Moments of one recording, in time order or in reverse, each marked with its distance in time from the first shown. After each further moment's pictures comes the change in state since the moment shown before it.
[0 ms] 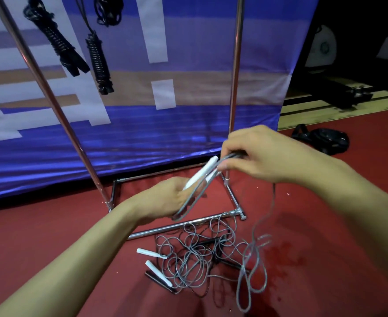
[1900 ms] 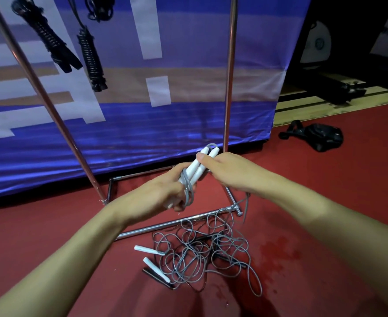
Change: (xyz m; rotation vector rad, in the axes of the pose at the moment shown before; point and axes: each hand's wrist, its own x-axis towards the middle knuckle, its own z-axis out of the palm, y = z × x) left_hand -0.008 -0.003 -0.004 -0.435 -0.127 0.071; right_hand 0.016 -0.018 0.062 0.397 -0.077 0.523
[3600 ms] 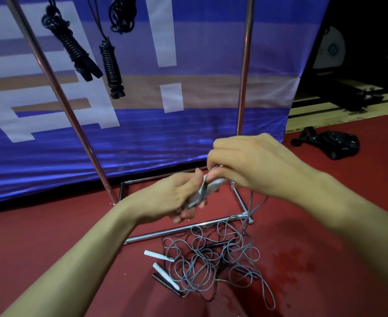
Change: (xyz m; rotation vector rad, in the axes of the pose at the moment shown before) left_hand -0.017 0.031 0.001 0.304 0.000 -0.045; right_hand -0.017 -0.023 -0.039 -0.651 0.300 -0.746
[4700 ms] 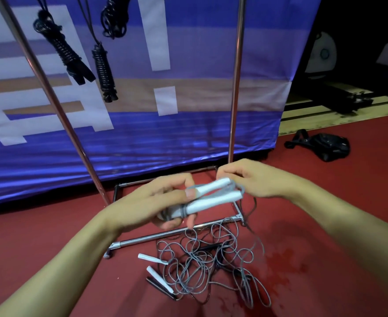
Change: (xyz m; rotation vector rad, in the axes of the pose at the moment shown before) left_hand -0.009 -0.014 -0.011 -0.169 -0.098 0.188; right_hand -0.027 0.040 0.050 0.824 -0.297 0.282
